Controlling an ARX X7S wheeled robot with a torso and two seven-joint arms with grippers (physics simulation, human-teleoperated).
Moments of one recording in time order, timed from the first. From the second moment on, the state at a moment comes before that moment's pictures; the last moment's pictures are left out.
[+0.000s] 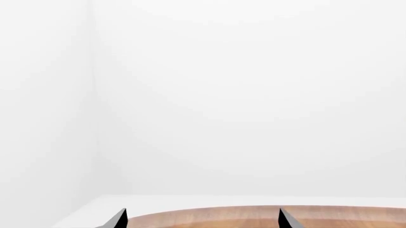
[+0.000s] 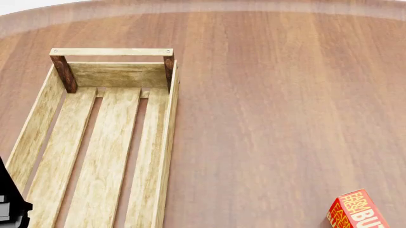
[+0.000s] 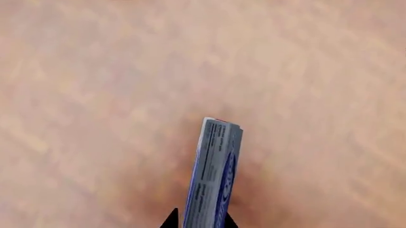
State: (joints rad) left arm -0.03 -0.19 0.08 0.97 -0.02 -0.51 -0.32; right arm 0.00 0.13 0.02 -0.13 1.29 0.51 1.34
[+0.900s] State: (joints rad) left arm -0.03 -0.23 0.09 0.97 -0.06 -0.51 -0.37; right arm -0.07 0.24 0.04 -0.71 1.32 0.55 1.54
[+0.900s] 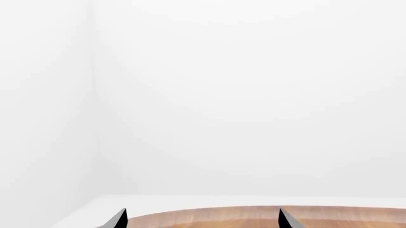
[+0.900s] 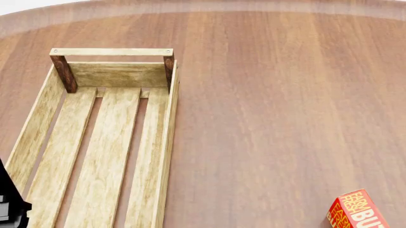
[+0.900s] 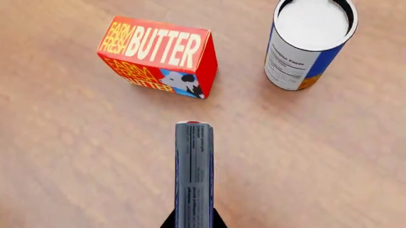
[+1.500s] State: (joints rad) left arm -0.03 -0.25 0.10 0.97 -0.08 -0.50 -0.40; right arm 0.14 0.18 0.26 -0.97 1.37 1.06 1.57
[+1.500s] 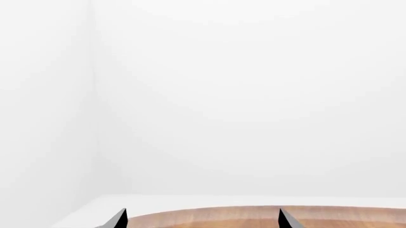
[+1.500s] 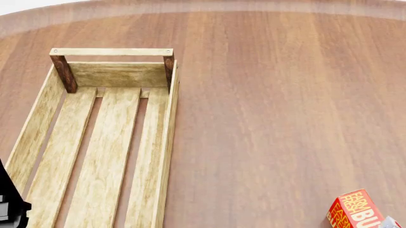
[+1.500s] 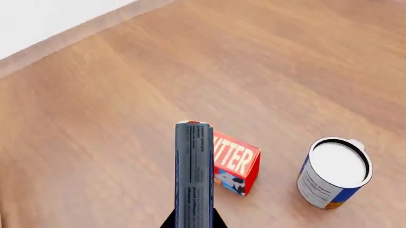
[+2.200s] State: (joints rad) left arm -0.03 -0.28 0.09 1.00 -0.10 -0.51 -0.43; right arm 0.67 0.19 0.19 -0.84 1.42 1.55 1.57
